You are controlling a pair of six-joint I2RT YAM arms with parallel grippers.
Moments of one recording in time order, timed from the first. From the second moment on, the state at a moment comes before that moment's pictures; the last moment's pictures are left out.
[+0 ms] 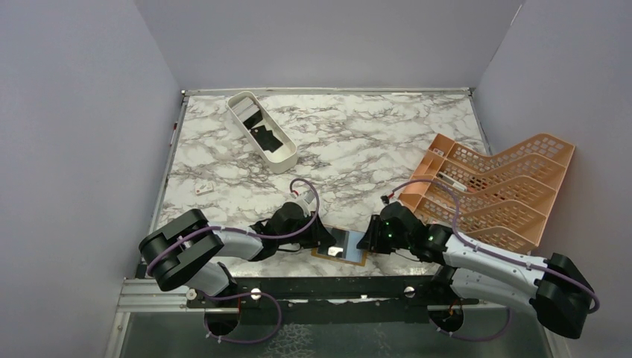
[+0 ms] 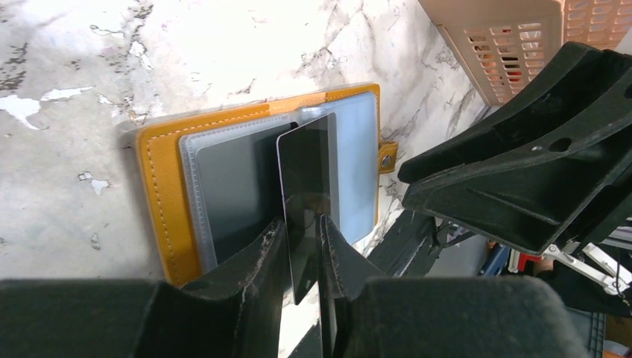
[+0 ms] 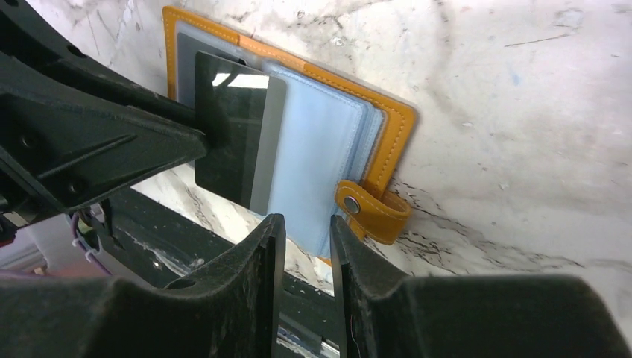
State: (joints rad) left arm -0.91 1.44 0.31 0.59 0.24 -1.01; right arm 0.89 0.96 0.37 -0.26 -0.03 0.93
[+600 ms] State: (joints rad) left arm -0.95 1.45 0.36 0.56 0.21 -0.99; right arm 0.89 0.94 0.41 -0.41 0.12 1.02
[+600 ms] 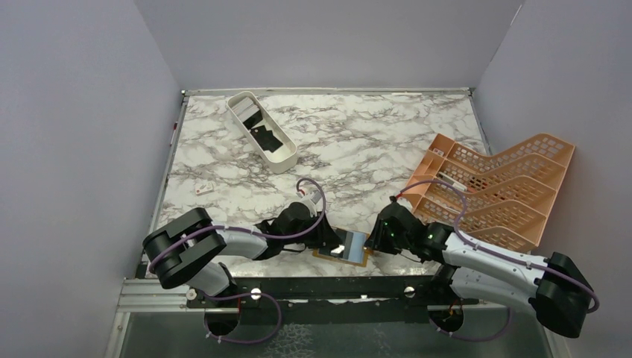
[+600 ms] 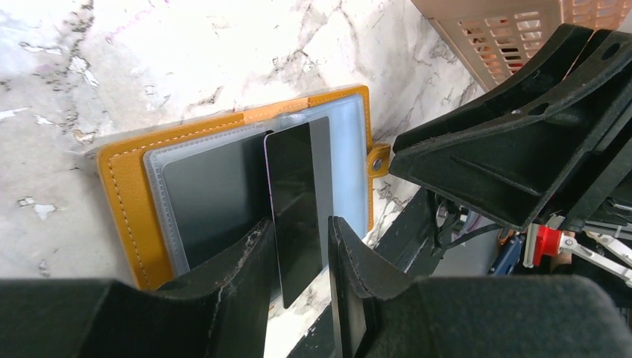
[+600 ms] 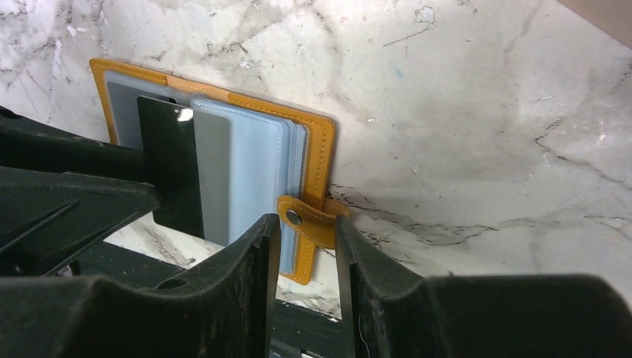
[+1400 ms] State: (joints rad) left arm -1.02 1.46 0.43 0.43 0.11 -0.94; right arm 0.89 0.98 0.37 -0.32 0.11 1.04
